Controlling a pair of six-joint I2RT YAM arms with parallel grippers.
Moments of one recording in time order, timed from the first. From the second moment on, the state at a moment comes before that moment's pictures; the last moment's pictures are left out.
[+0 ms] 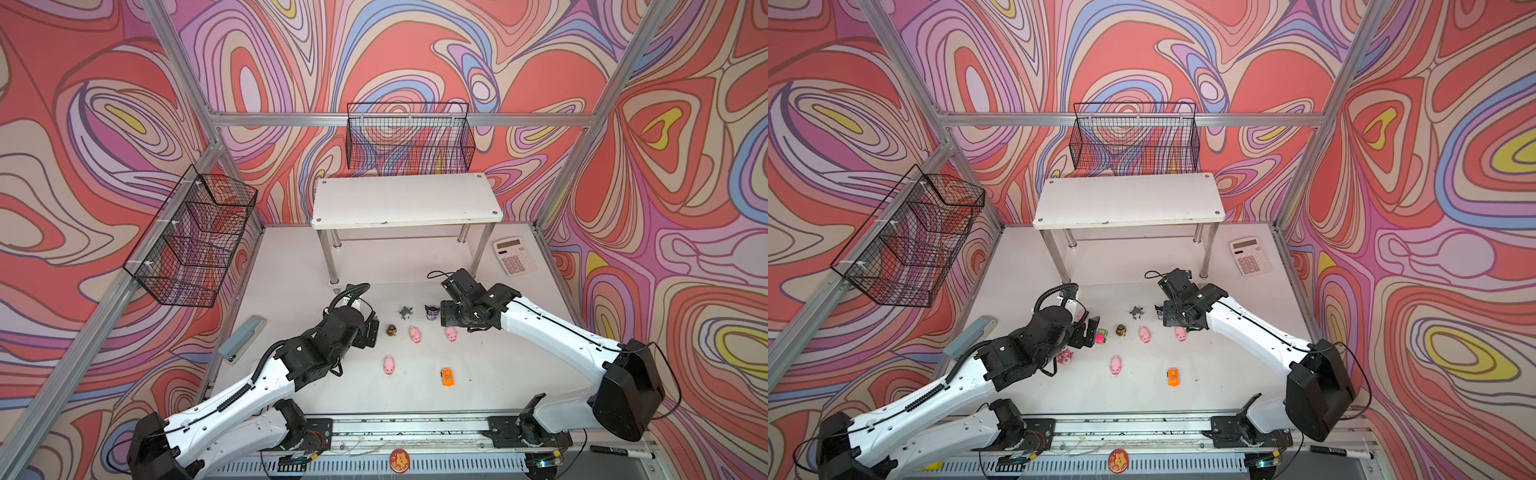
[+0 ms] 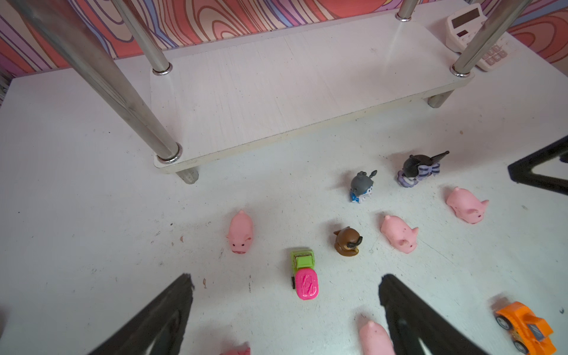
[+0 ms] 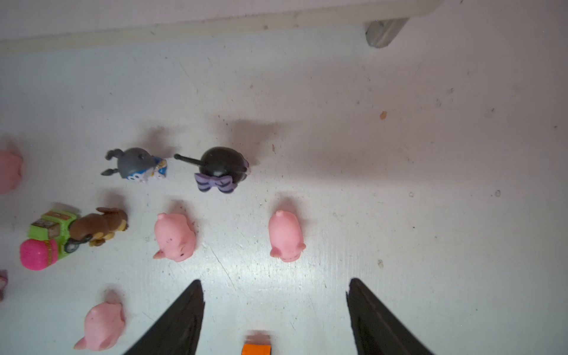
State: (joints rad) left arm -0.84 0.92 0.69 -0.44 -0.43 -0.37; right arm 0.65 1.41 1.05 -0.84 0.19 0.61
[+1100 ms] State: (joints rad) left arm -0.84 0.89 0.66 -0.42 -0.33 -0.37; right arm 0.59 1.53 0.87 -0.58 0.09 0.51
